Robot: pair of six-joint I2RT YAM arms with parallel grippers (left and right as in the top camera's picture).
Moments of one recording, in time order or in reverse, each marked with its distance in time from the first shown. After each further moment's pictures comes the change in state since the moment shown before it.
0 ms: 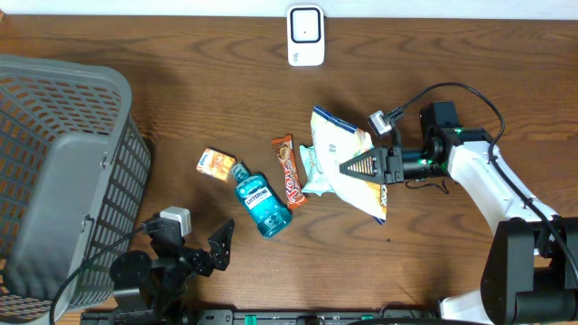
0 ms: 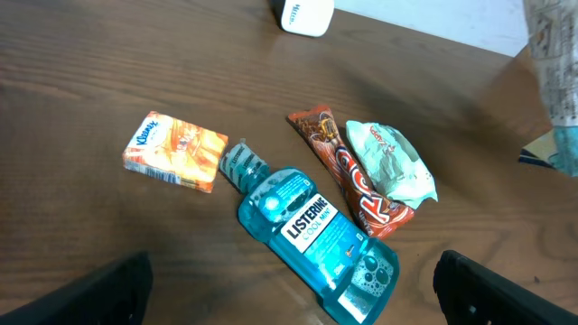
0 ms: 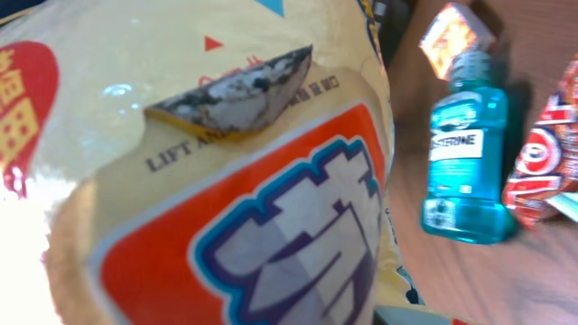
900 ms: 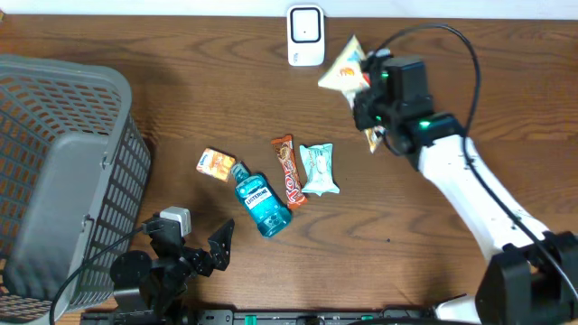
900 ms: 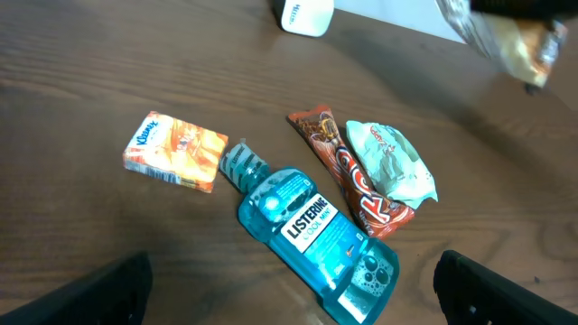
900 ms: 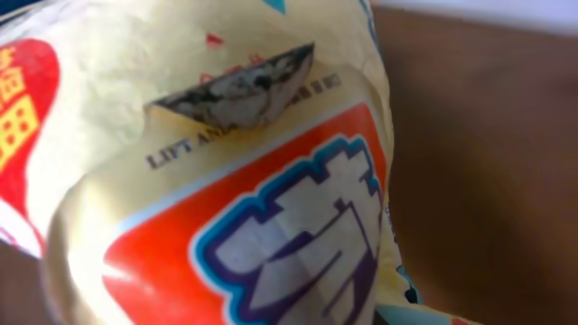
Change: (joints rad) left arm 0.000 0.000 0.000 0.000 0.000 0.000; right arm 0.256 -0.035 0.174 0.571 1.481 0.291
